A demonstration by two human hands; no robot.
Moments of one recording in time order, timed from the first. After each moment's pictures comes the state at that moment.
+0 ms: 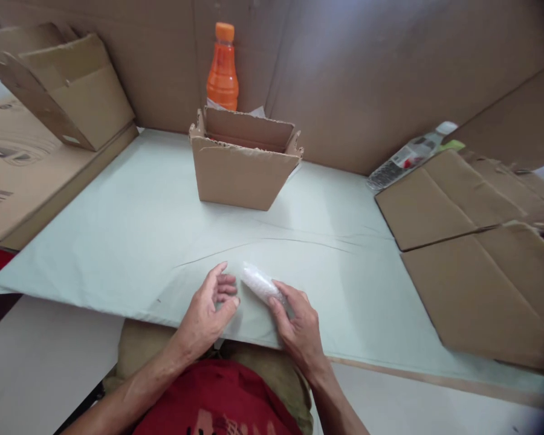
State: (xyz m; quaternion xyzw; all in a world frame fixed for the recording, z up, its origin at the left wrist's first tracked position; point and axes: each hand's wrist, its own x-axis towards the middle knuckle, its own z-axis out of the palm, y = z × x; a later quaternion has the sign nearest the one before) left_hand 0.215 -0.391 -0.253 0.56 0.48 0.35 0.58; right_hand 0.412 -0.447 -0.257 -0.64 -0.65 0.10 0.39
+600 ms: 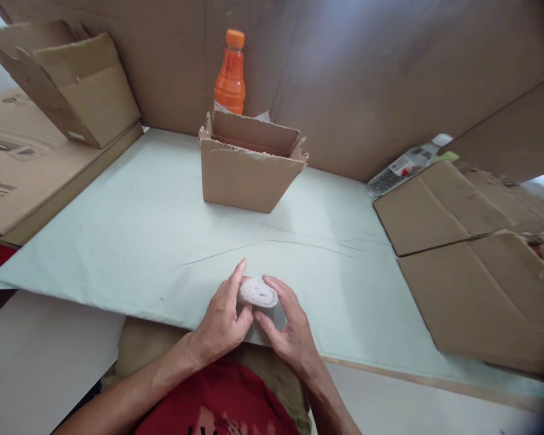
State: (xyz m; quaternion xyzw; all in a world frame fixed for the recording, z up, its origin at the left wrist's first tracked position) left_hand 0.229 -0.399 -0.255 0.75 0.39 0.40 0.36; right_hand 0.399 -0.451 -0.241 -0.60 -0.69 0.17 0.37
